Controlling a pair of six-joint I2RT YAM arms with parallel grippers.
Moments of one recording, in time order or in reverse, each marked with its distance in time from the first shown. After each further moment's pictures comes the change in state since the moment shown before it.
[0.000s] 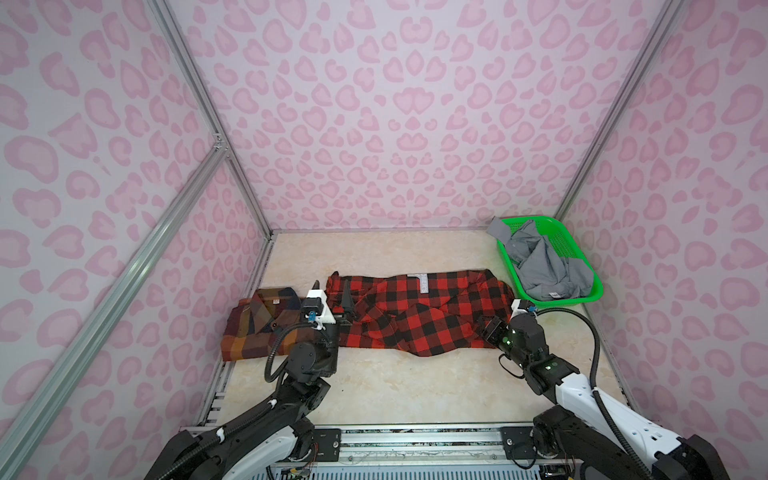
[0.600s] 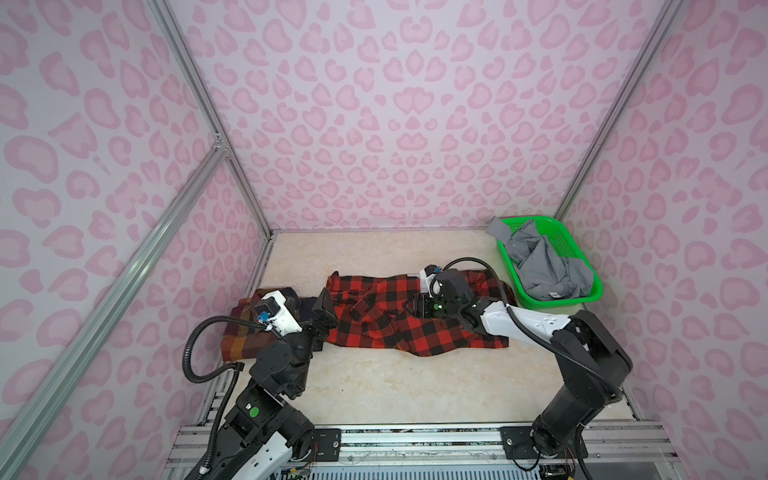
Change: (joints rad) left arm 0.005 -0.419 0.358 -1.217 -0.038 -0.503; right arm 0.257 0.854 0.730 -0.009 -0.431 -0.315
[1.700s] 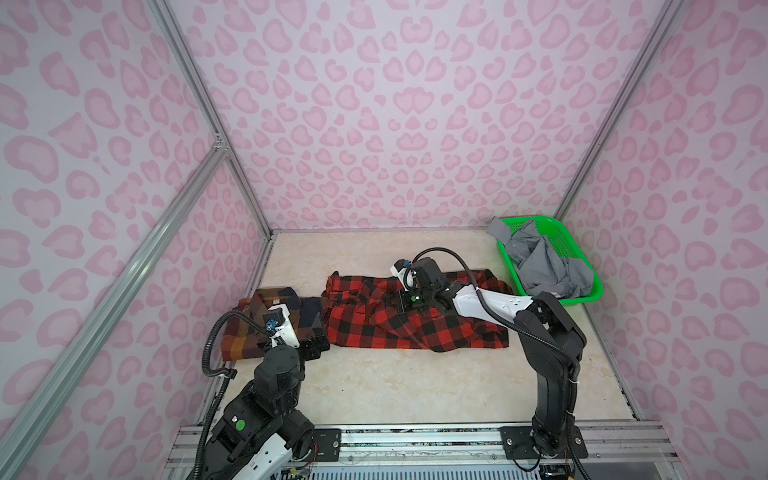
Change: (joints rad) left arm 0.003 -0.101 -0.007 -0.350 -0.076 0.071; right arm 0.003 0.157 0.262 -0.110 -0.074 -0.148
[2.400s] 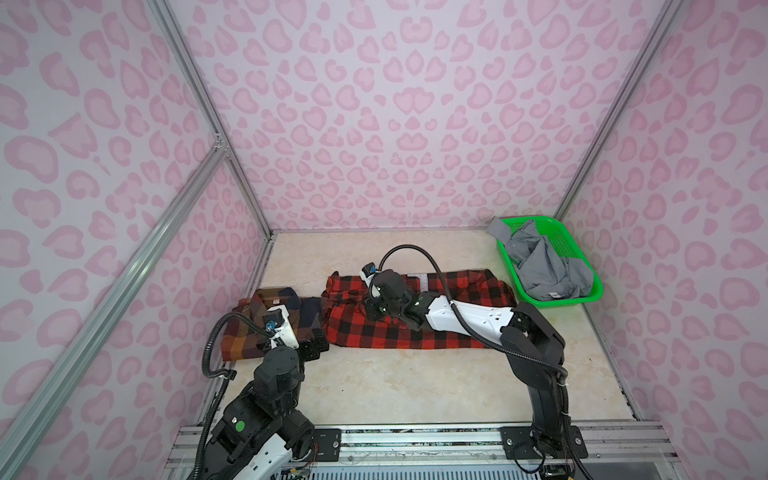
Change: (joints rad) left arm 0.001 -0.010 -0.006 -0.001 -0.009 0.008; right arm 0.288 0.120 0.189 -0.014 0.459 -0.112
